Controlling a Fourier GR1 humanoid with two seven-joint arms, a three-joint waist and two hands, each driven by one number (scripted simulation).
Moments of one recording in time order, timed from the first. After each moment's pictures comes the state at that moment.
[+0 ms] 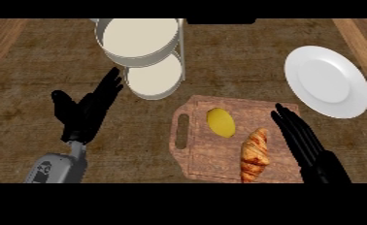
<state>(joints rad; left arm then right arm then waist) -0.16 0.23 -0.17 -1.51 0.24 0.06 0.23 0.24 -0.32 0.38 -2.16 0.79 -0.08 0.22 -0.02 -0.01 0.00</state>
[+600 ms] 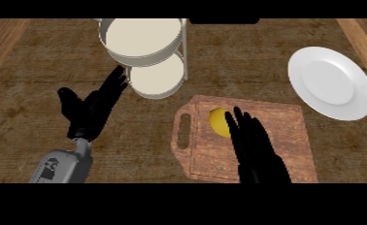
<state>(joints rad) -0.18 0.20 -0.16 -1.48 0.21 0.05 0.23 0.10 -0.09 0.68 -2.08 1.20 0.10 0.69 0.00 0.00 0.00</state>
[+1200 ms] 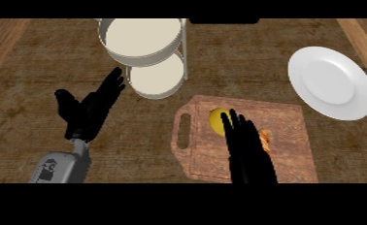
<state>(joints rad) -0.17 0.17 -0.11 -1.47 0.19 -0.01 0.22 0.11 -0.07 0.67 -1.91 1.23 0.03 0.70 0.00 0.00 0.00</state>
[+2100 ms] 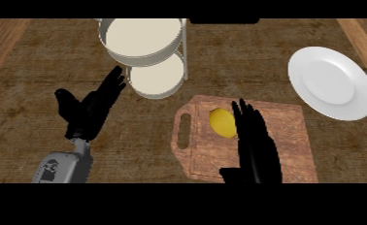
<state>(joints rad) -0.17 0.13 -0.06 -1.49 0.13 -0.04 0.24 0.07 -0.06 0.53 -1.75 1.20 -0.14 0.57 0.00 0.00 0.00</state>
